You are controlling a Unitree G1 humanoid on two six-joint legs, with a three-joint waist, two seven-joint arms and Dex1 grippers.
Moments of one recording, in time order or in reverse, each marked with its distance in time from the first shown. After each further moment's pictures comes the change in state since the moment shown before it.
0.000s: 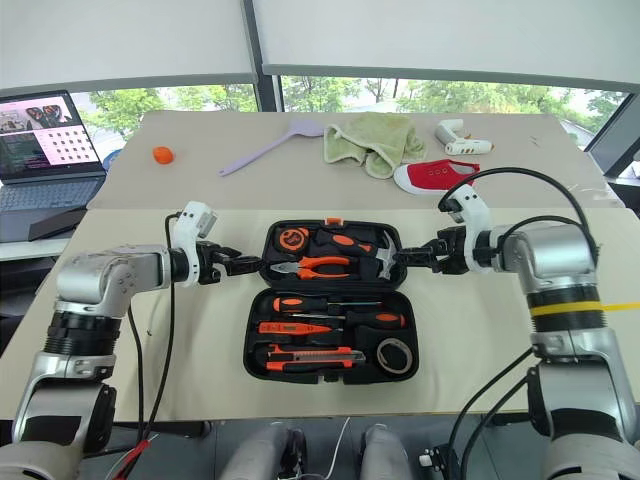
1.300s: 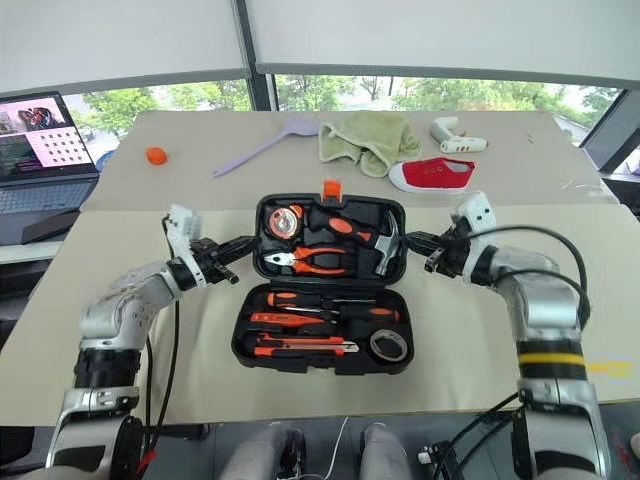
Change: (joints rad) left arm 0.272 -0.143 0.182 -0.156 -0.044 -0.524 -0.127; right arm 0.416 0.076 -0.205 -0.319 -0.014 -0.821 0.070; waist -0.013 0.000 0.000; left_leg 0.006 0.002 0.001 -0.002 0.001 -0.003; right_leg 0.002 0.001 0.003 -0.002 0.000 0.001
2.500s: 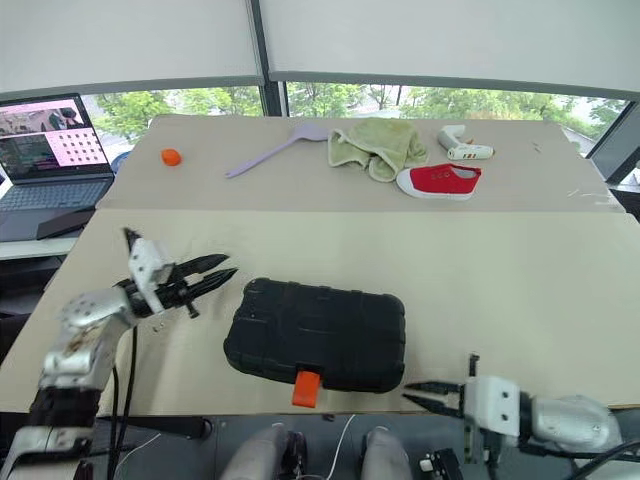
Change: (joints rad) left arm 0.090 0.174 -0.126 0.120 0.161 -0.494 -0.214; right arm 0.834 -0.318 0.147 -0.406 0.040 -0.547 0.026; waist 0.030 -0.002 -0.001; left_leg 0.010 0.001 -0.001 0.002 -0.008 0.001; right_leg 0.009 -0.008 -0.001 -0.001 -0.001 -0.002
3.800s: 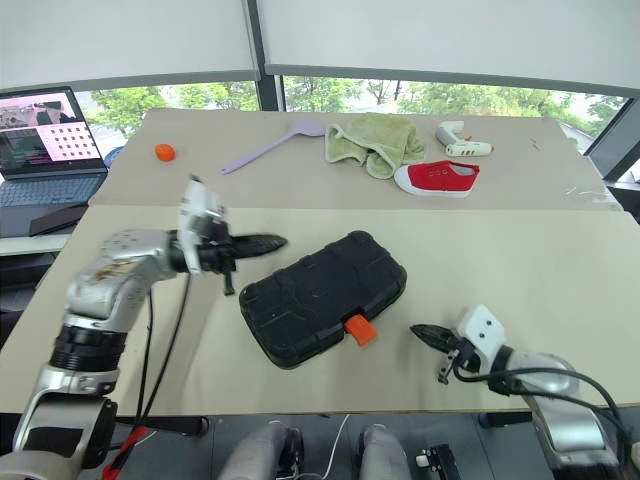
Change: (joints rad) left arm -0.285 -0.032 -0.246 -0.175 -0.089 0.467 -0.140; right arm -0.236 0.233 -0.117 0.146 -0.011 0.366 -0.085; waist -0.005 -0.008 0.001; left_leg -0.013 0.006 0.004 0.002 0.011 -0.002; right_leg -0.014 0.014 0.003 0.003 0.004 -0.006
